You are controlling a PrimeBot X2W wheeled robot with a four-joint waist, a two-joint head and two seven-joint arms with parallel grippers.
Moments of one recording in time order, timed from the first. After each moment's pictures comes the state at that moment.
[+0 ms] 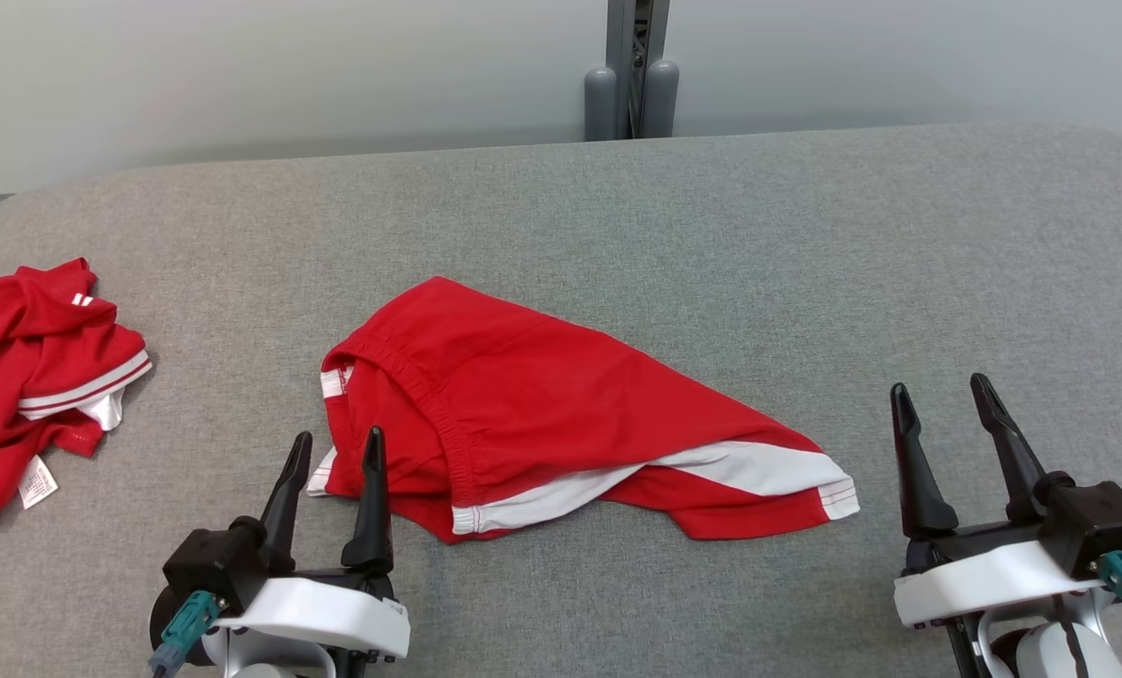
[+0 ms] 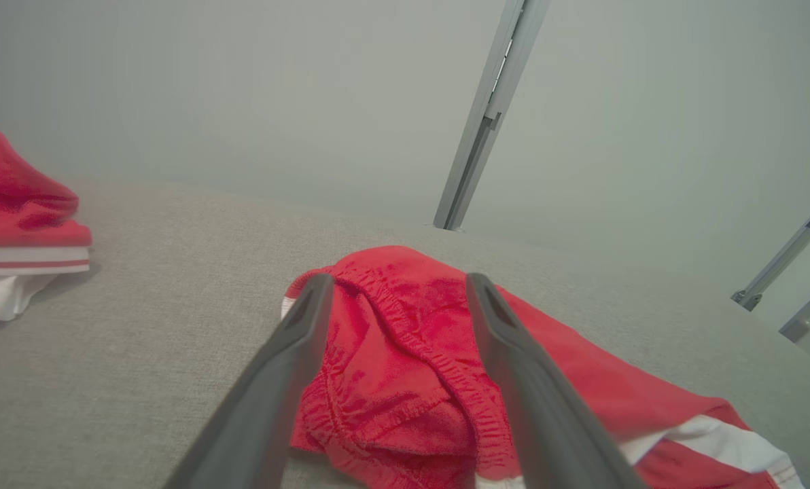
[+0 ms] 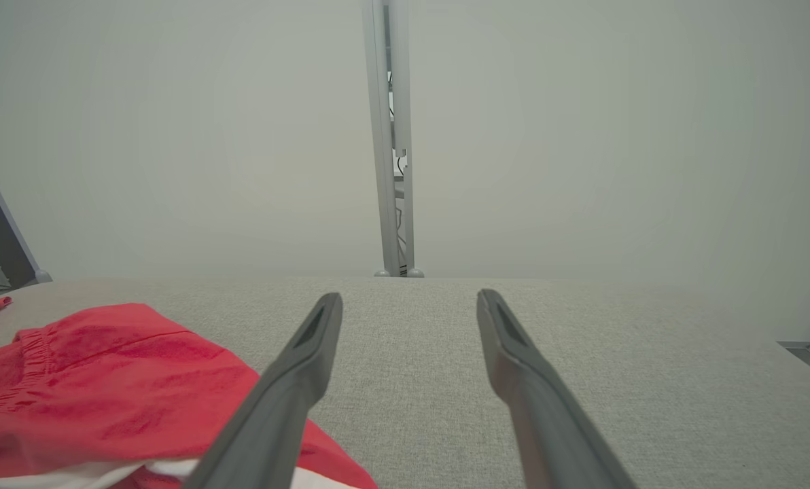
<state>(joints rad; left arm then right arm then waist) -0.07 0.05 -0.18 0.20 -0.40 0.03 -0.26 -0.10 -0.05 0.03 0.14 0.12 0.13 -0.26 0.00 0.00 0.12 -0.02</state>
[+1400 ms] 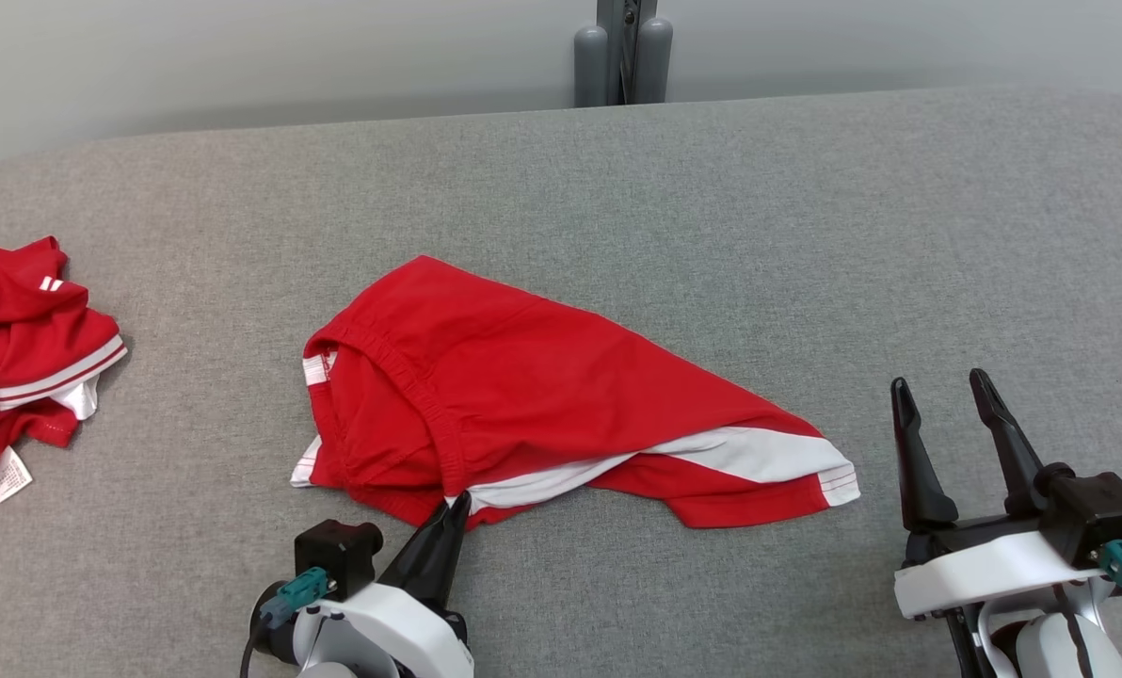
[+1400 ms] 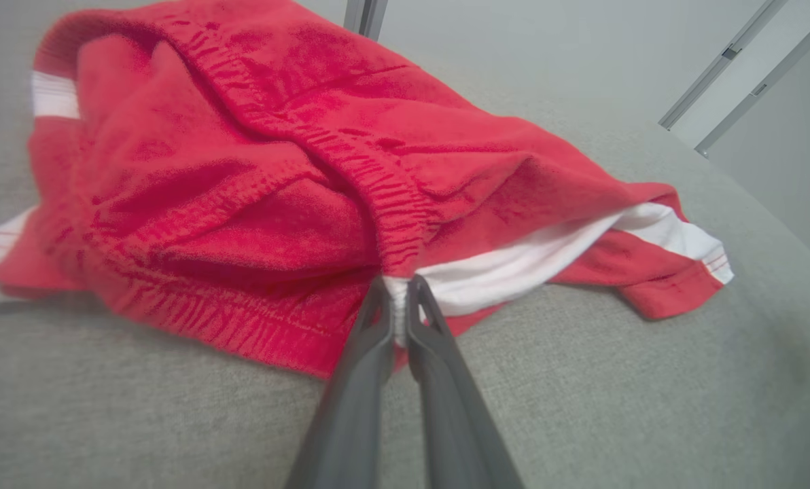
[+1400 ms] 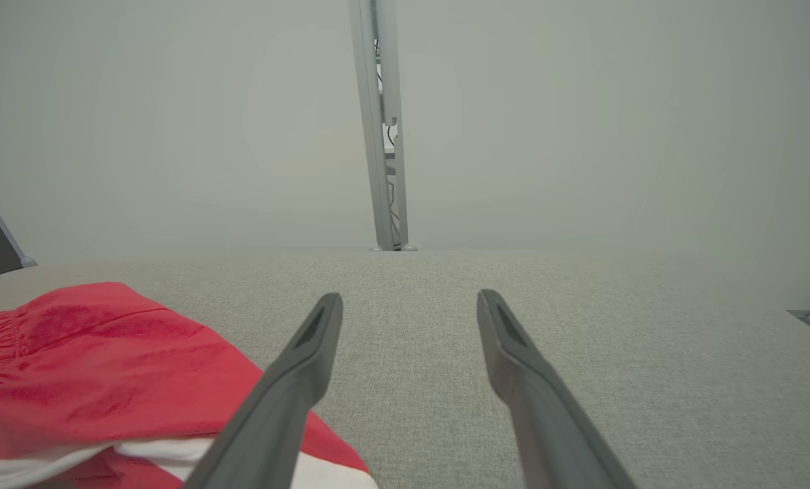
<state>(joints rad) -0.20 0.07 -0.41 0.52 -0.47 -0.12 -0.21 -0.12 -0.05 0.03 0.17 0.14 0.13 -0.26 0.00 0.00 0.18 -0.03</state>
